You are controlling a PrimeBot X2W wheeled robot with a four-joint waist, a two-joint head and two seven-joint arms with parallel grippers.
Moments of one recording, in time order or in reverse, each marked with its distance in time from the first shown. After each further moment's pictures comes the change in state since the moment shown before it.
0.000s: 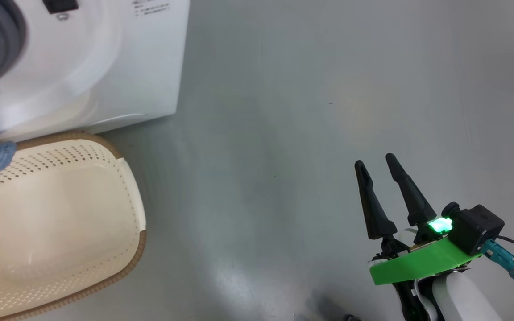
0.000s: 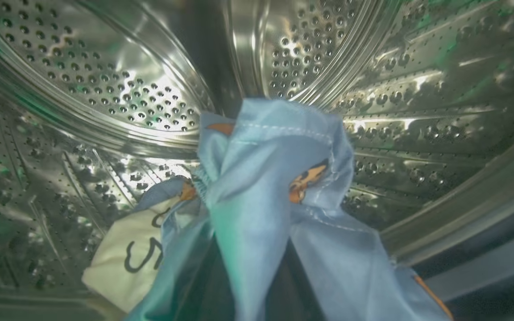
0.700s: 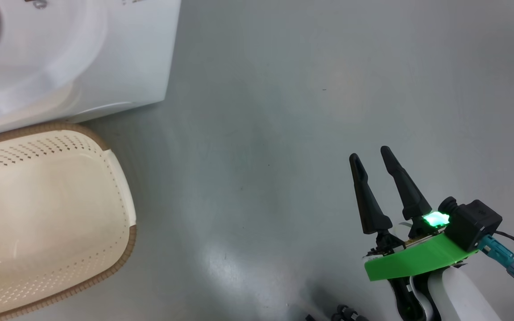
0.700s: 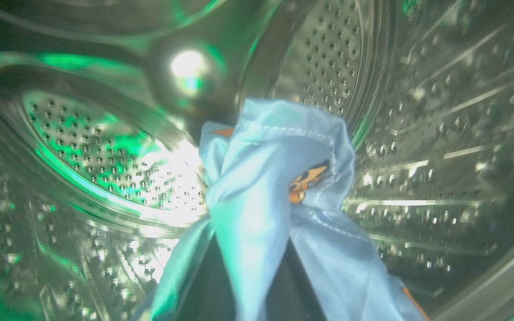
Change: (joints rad) left arm 0.019 0.056 0.051 -0.318 -0.003 0.009 -0.070; right arm -0.019 0.015 0.013 -0.016 0.000 0.000 0.000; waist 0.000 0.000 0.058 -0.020
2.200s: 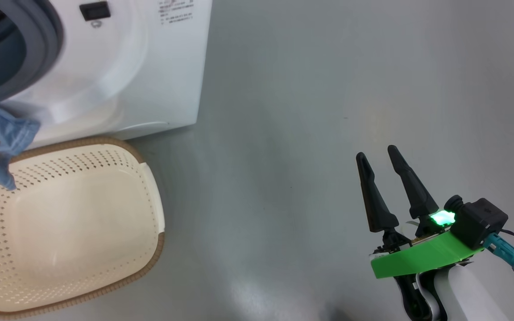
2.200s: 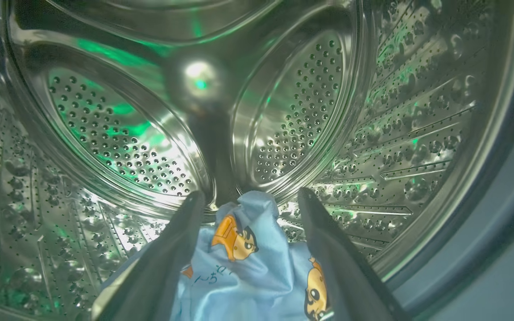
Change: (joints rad) left arm 0.221 -0.108 0.022 -0.082 -0.186 -0.007 -0.001; right arm -0.003 -0.018 -0.011 0.010 0.000 0.000 0.000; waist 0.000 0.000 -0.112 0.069
